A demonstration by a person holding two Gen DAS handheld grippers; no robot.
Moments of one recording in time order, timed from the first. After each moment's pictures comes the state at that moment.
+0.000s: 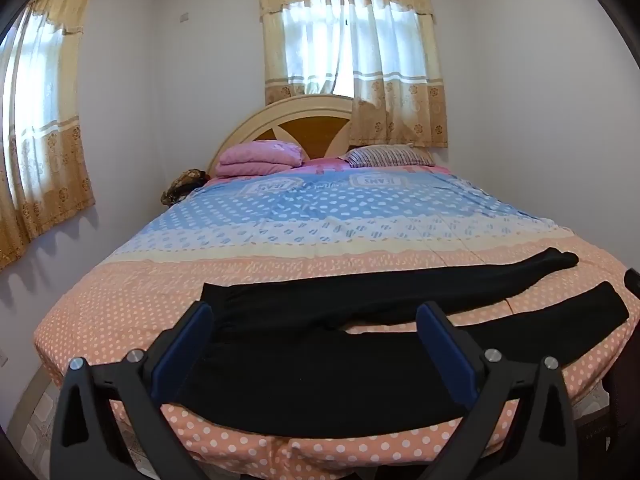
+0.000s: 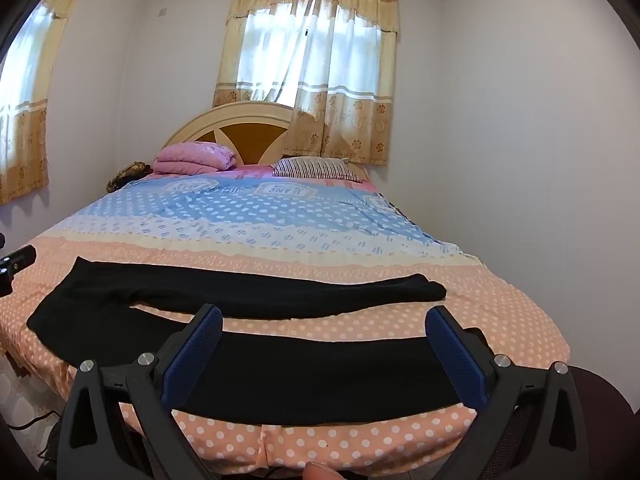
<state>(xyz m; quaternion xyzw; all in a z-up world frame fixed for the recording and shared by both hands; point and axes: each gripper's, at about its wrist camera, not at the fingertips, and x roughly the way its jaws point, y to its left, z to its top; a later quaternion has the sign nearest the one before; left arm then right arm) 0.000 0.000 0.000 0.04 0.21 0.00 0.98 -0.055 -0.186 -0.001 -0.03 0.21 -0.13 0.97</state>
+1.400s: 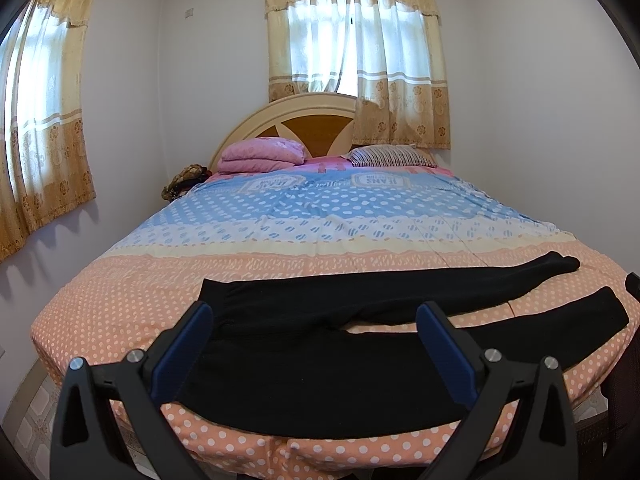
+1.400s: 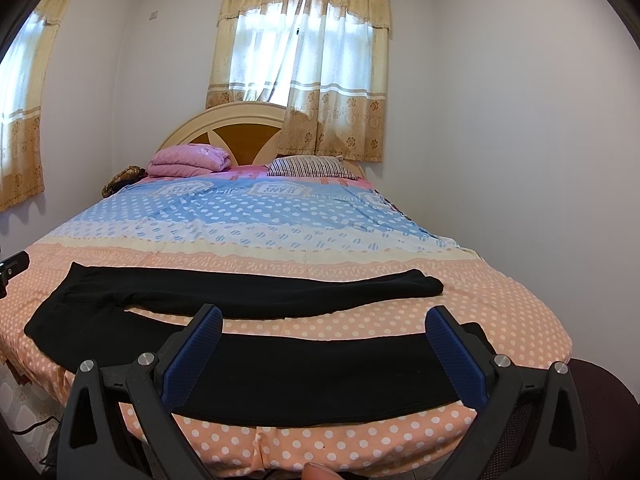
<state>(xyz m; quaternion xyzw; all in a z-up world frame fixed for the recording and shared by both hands) 0.003 0.004 -0.004 0.02 0.22 -0.01 0.98 -0.051 -0.201 -0.003 -0.01 0.21 -0.14 0.97</state>
